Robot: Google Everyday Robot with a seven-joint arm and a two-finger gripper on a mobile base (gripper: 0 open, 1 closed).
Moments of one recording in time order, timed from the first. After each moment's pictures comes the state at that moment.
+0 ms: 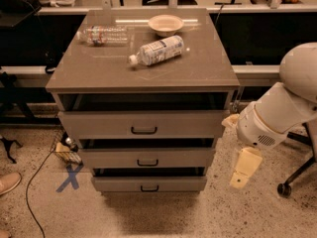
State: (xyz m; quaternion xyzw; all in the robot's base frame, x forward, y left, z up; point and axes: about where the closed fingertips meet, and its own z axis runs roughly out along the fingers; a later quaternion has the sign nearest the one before) arm 0.421 -0.170 0.776 -0.62 0.76 0.14 0.14
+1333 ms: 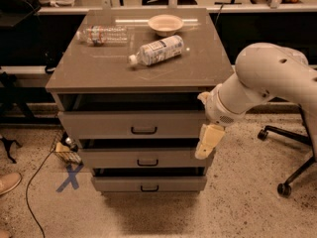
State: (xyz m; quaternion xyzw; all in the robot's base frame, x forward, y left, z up) arm 0.525 -0.119 0.760 -0.65 0.73 0.06 0.21
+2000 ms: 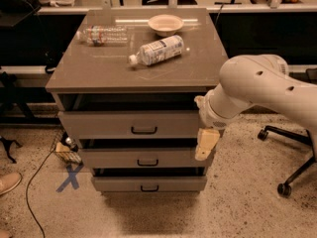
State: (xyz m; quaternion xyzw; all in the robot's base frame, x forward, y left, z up) arm 0.541 -0.124 0.732 -0.67 0.71 0.00 0.19
